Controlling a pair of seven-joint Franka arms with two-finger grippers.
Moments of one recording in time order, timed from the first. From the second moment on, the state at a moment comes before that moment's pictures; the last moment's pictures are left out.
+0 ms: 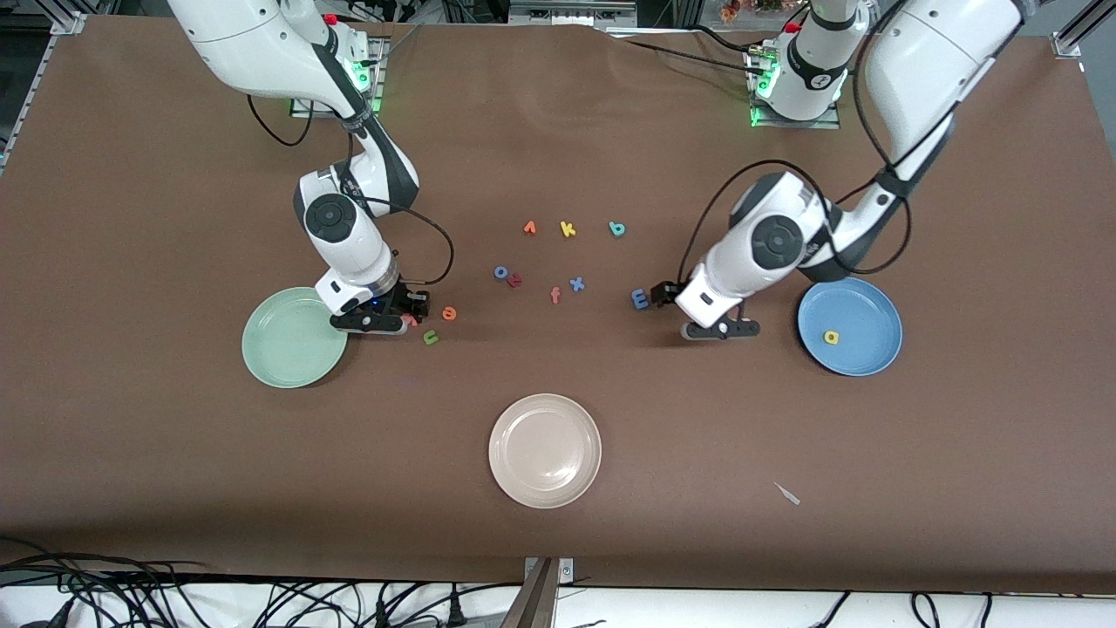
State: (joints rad) left arm 0.16 0.58 -0.69 -2.01 0.28 2.43 -0.81; right arm 0.40 0.50 -0.01 -2.16 -0.06 2.76 0.51
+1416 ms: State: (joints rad) left arm -0.05 0.70 -0.60 -1.92 0.54 2.44 -1.27; right arm 0.39 0.40 -0.17 -2.03 -0.06 2.45 0.17
